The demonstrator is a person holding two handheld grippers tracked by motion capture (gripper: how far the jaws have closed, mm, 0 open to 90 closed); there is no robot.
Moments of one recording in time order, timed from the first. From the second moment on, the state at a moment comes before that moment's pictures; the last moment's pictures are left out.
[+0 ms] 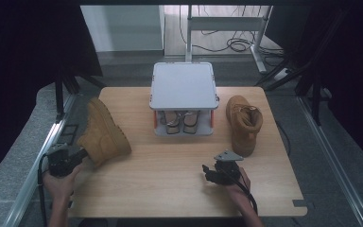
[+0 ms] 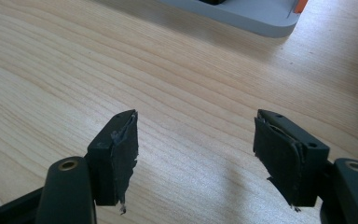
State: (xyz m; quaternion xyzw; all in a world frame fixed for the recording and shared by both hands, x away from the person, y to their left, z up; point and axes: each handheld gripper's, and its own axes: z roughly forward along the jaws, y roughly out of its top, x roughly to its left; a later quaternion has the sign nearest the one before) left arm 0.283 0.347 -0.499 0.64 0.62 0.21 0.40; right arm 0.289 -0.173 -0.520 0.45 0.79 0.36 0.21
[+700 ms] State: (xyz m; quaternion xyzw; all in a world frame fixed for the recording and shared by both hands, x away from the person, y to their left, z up) left arm 0.326 0.311 -0.461 0.66 0.59 0.21 0.42; right arm 0.290 -0.178 -0.517 0.45 0.78 0.37 0.21
